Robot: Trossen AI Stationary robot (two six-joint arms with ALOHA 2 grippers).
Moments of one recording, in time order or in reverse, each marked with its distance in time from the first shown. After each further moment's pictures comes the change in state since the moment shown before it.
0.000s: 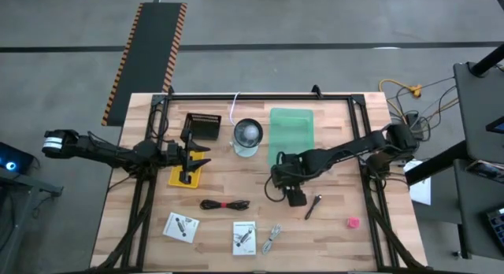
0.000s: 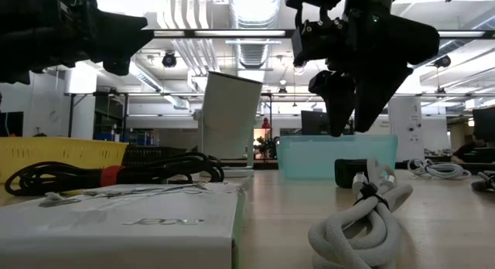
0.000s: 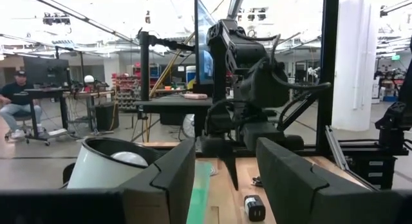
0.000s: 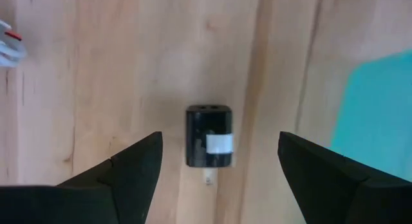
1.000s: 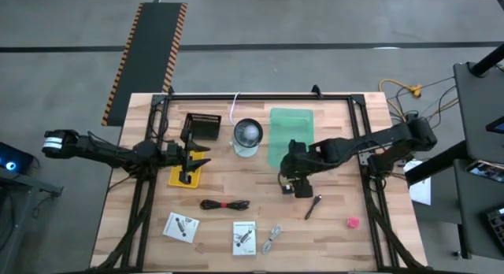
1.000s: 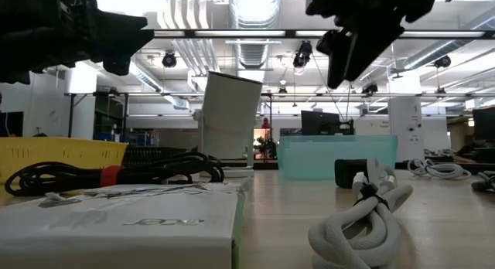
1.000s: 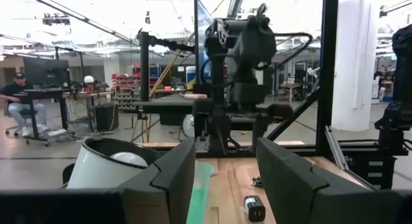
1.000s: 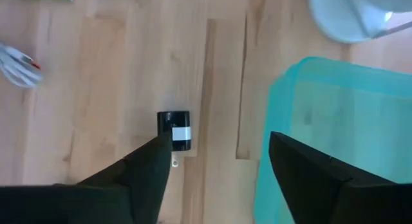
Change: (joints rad) left arm 0.000 -0.002 0.000 -0.001 0.001 0.000; right arm -0.018 -0.199 0.002 -0.057 0.104 -0.016
